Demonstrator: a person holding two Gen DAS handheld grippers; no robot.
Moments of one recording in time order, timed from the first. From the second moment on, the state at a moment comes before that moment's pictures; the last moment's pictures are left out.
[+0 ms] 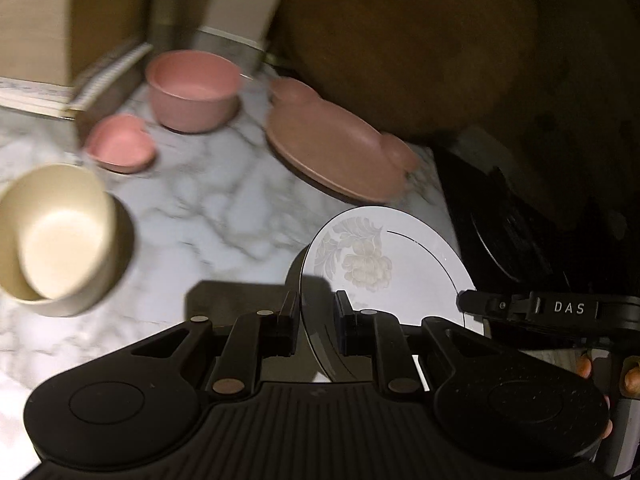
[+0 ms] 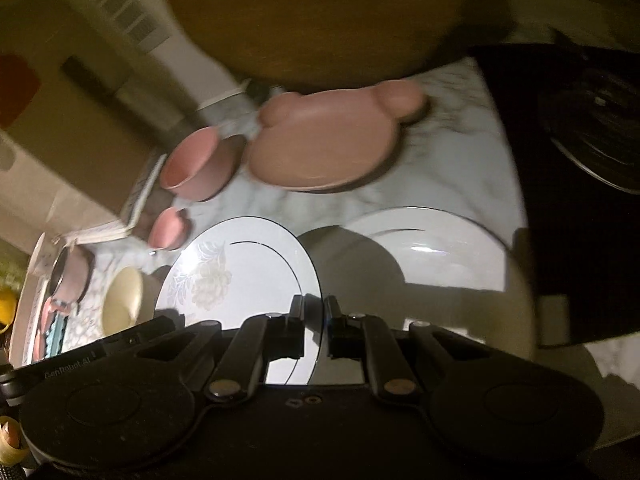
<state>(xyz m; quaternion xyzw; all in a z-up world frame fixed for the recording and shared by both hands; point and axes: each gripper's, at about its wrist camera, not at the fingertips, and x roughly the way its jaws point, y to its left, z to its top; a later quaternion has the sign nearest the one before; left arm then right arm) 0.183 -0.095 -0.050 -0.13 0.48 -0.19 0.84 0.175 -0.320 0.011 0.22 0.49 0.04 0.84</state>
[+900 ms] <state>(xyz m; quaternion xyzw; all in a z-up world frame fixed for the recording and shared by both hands) 0.199 -0.179 -0.102 -0.08 0.54 -0.22 0.81 0.153 -0.408 -0.044 0.26 0.52 -0.02 0.81</state>
